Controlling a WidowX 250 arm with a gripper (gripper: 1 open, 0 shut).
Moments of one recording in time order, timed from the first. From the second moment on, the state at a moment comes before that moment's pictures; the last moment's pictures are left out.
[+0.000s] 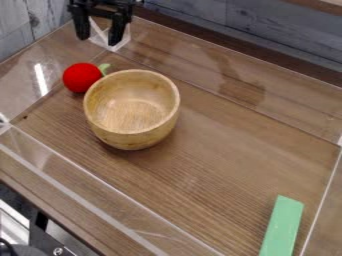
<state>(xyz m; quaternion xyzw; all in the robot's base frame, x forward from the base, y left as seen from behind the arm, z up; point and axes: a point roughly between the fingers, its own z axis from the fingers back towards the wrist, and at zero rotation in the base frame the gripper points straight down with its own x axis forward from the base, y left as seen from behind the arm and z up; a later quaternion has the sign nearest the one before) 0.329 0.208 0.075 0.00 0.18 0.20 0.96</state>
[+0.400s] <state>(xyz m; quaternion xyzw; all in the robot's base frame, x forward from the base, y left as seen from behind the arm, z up) 0.327 0.209 0.075 0.00 0.18 0.18 0.97</state>
